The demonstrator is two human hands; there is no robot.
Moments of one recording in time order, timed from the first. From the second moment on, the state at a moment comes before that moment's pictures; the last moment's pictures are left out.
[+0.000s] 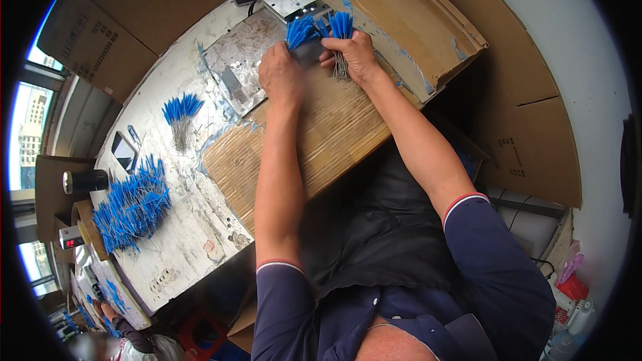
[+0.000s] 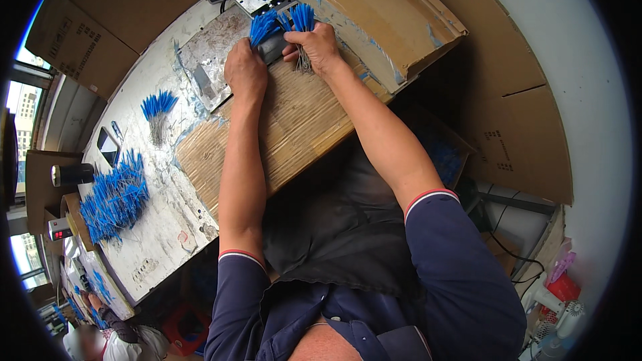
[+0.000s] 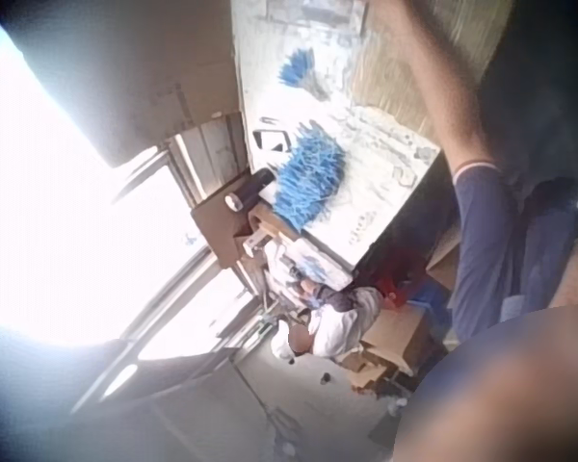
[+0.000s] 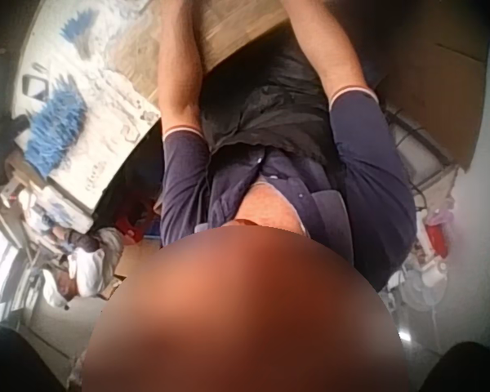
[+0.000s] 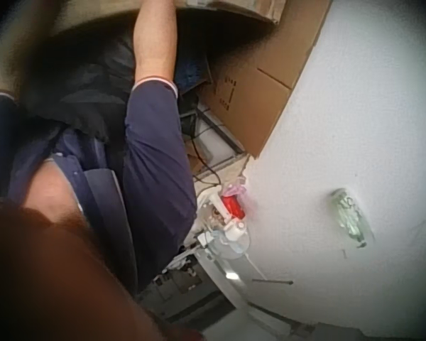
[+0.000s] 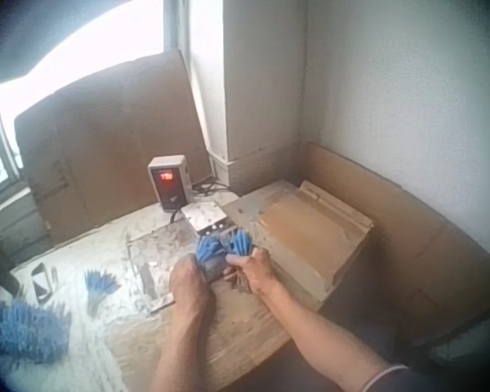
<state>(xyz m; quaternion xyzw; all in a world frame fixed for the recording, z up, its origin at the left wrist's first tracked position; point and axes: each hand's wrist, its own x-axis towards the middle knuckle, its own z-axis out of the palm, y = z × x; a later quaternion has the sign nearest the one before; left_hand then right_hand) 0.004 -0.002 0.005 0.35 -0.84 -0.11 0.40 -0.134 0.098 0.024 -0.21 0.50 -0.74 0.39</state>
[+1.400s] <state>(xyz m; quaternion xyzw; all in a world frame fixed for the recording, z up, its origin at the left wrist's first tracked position) 0.003 -0.002 0.004 0.38 -0.82 -0.12 0.42 -0.128 0.083 0.022 -0.13 0.51 -0.76 0.38</state>
